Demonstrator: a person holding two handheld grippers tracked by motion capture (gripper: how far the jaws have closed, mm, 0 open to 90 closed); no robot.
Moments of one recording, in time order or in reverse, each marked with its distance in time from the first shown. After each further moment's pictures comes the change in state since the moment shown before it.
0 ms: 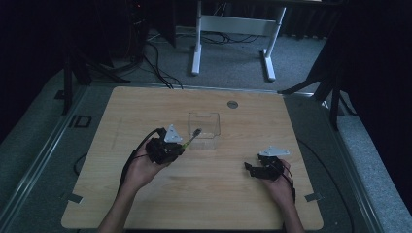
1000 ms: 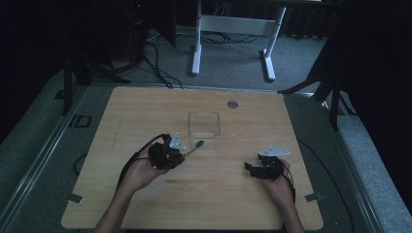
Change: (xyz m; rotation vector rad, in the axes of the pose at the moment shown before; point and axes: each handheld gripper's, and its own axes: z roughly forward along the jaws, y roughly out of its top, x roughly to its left) left arm -0.008 -0.005 0.009 0.123 -0.080 0.092; right arm 0.000 0.000 0.000 0.001 0.000 0.000
